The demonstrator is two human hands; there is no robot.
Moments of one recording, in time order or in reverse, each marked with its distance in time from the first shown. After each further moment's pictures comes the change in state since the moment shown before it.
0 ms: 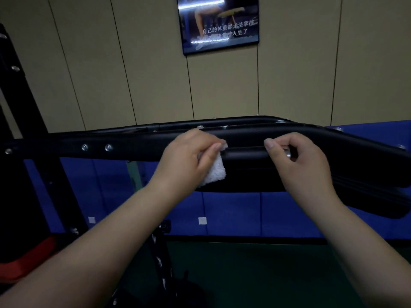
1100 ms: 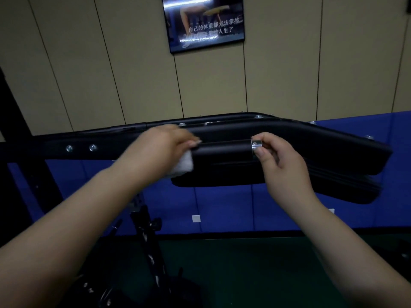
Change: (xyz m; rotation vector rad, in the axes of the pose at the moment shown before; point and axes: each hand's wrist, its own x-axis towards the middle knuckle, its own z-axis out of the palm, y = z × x) left_hand 0.019 0.006 -0.021 0.316 -0.300 -0.113; right_hand -0.018 0.009 -0.015 0.133 -0.062 0.017
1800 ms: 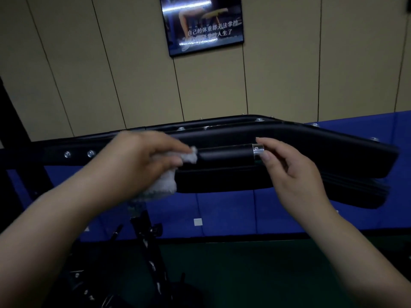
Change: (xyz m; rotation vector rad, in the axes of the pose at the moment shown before) left_hand -0.033 0.001 -0.039 -0.242 0.055 0.201; right_hand -0.002 0.004 -0.010 -0.045 -0.020 -0.036
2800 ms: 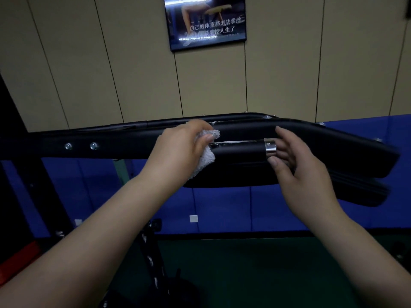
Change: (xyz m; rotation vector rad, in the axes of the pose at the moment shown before) left_hand 0.026 0.001 0.052 -0.045 0.168 -0.313; right_hand -0.009 -0.009 0.006 -0.118 0.000 0.042
